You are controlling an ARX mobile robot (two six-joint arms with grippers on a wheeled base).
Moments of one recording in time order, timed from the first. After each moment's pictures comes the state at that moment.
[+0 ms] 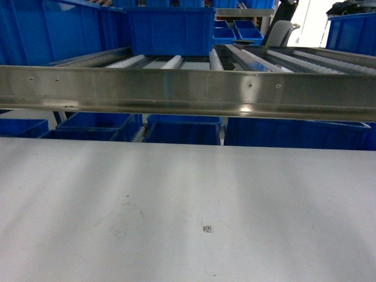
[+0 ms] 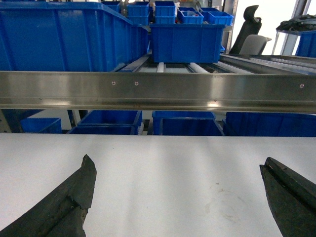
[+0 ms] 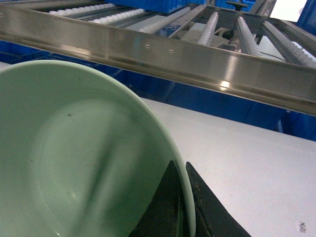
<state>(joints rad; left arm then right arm) 0.00 0.01 0.01 0.00 0.00 0.00 -0.20 0.50 0.33 -0.10 -0.40 -0.19</state>
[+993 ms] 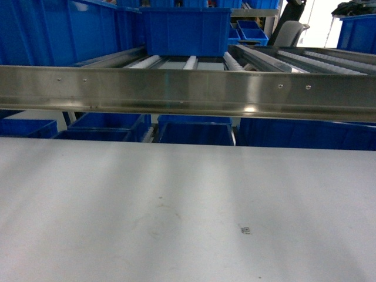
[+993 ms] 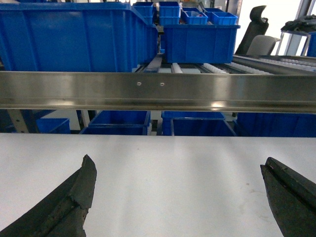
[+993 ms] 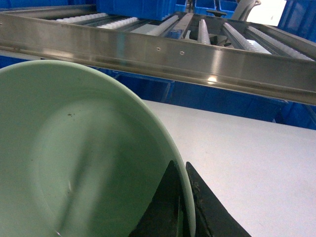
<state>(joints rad) 0.00 0.01 0.01 0.00 0.00 0.00 -0.07 0.18 0.20 -0.23 -0.18 -0.10</state>
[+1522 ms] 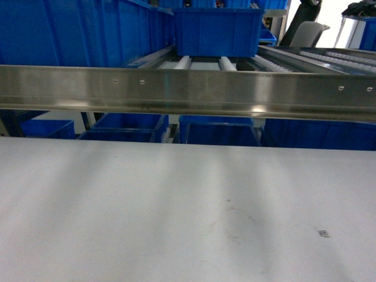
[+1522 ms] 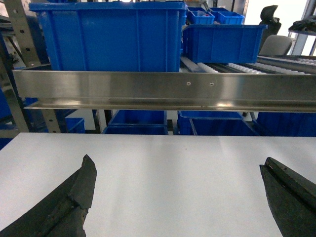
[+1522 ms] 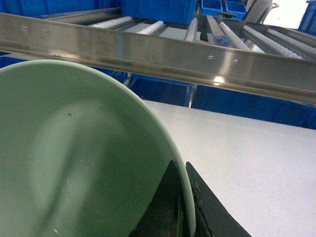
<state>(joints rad) 0.00 0.01 0.01 0.00 0.00 0.00 -0.07 0.18 0.20 -0.22 -0.18 -0.10</state>
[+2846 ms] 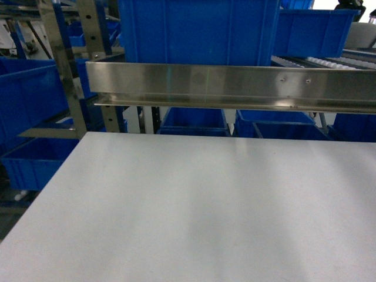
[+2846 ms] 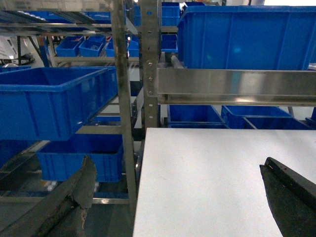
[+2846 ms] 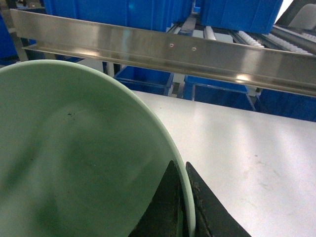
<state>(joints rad) 0.00 0.01 0.01 0.00 0.00 0.00 -0.07 0.18 0.20 -0.22 -0.18 -0.10</state>
